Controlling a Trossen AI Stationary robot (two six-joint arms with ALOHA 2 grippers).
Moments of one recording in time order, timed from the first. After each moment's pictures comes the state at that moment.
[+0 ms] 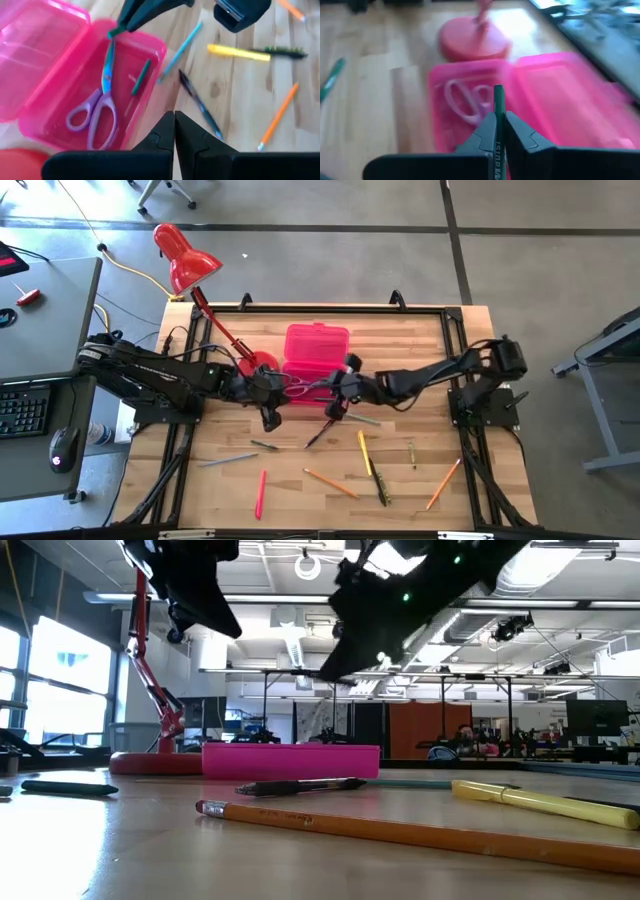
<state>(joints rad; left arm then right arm) -0.18 1.22 0.87 -0.43 -0.24 -0.42 0.08 1.69 0.99 0.12 0.43 0.14</state>
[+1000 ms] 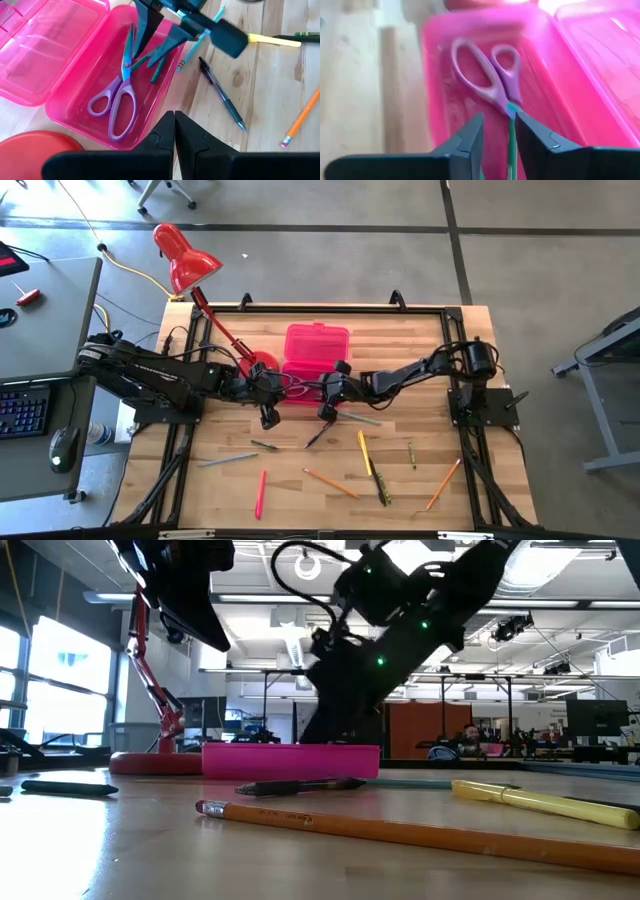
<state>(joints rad) -0.18 1.22 0.87 -0.51 -0.30 -0.42 0.01 1.90 1.03 0.19 0.26 0.19</state>
